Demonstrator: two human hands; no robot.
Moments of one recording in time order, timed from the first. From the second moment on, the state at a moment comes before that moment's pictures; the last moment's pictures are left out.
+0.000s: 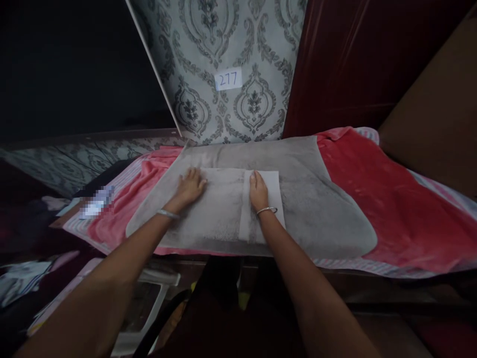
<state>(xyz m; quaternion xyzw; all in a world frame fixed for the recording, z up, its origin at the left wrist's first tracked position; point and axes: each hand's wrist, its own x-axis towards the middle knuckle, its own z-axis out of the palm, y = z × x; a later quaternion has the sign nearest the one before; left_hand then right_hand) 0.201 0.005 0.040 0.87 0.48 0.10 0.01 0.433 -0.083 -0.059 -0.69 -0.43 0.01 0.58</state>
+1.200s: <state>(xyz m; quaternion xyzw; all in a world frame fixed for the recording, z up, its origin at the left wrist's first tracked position) 0.291 -0.001 0.009 0.95 0.30 0.04 0.04 0.399 -0.135 -0.028 -0.82 -0.55 -0.06 0.18</state>
